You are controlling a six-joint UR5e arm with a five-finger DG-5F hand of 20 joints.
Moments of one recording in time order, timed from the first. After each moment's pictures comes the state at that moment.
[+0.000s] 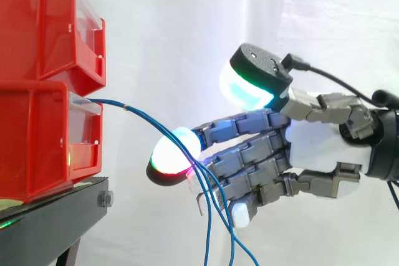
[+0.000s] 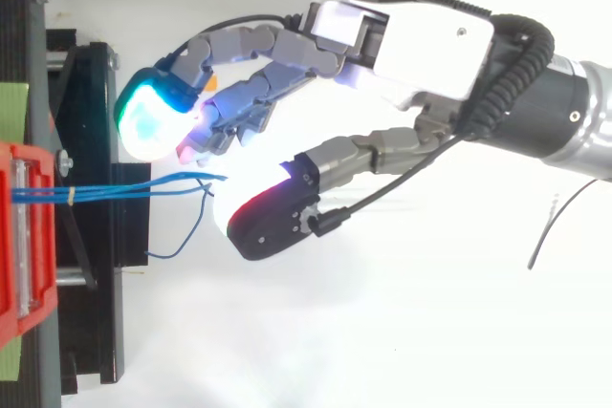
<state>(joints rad) 0.11 -2.26 -1.36 -2.51 -1.28 -0.33</state>
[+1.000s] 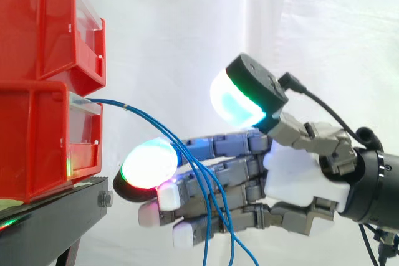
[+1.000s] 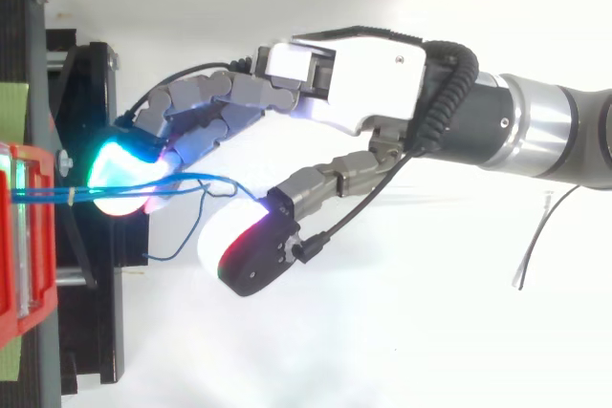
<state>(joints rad) 0.09 -2.37 -1.33 -2.33 -1.40 -0.20</state>
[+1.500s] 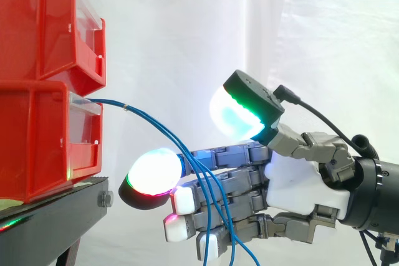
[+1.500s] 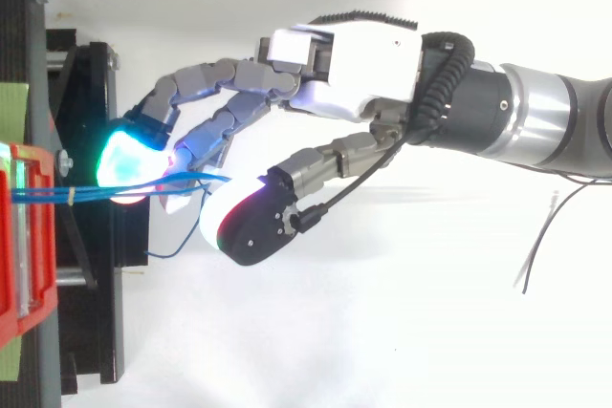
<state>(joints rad) 0.08 -2.37 -1.32 -2.36 -1.42 -0.10</state>
